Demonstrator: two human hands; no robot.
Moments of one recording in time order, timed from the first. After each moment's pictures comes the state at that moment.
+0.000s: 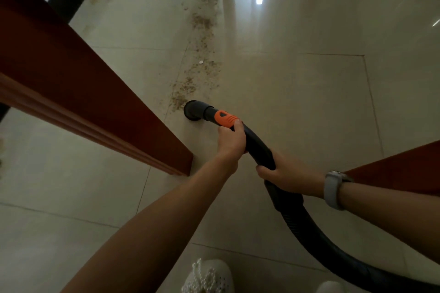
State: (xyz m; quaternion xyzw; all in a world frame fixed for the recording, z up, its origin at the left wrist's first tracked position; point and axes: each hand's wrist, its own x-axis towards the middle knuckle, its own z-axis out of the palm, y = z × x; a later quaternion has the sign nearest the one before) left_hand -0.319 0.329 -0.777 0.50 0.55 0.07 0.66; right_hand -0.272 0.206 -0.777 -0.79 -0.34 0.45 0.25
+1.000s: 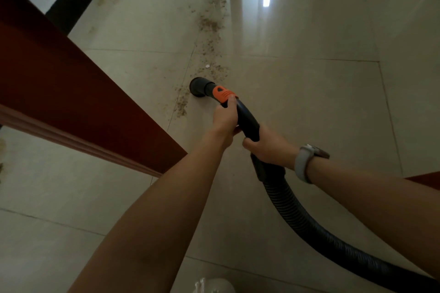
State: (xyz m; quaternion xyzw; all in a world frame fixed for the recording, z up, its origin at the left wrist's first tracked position) left_hand -0.281 0.397 -0.778 0.45 0.53 0.10 0.72; right_hand -0.243 0.293 -0.788 -0.84 -0.28 0.40 0.24
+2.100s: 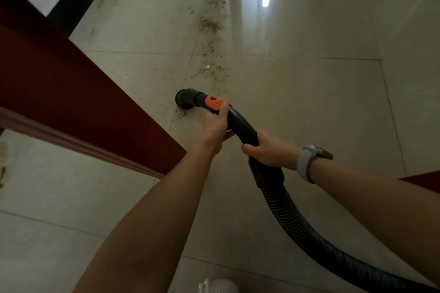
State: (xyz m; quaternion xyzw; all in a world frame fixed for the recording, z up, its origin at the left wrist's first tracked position) left_hand -0.309 0.407 -0.788 0.49 0.49 0.12 0.71; right_hand -0.250 0.288 -0.775 -0.78 -0.31 0.48 0.26
